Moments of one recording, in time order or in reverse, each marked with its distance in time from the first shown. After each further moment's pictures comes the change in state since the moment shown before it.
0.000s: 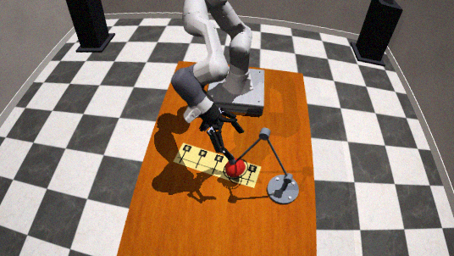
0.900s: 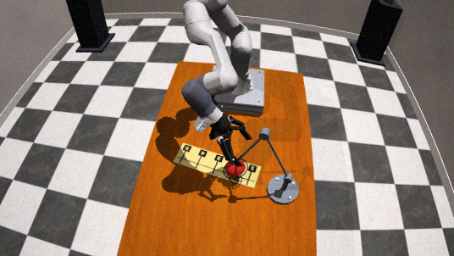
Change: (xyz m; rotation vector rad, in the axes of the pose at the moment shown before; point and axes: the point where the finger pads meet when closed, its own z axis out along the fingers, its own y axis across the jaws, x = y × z) arm -0.001 0.010 0.060 -0.024 0.009 0.007
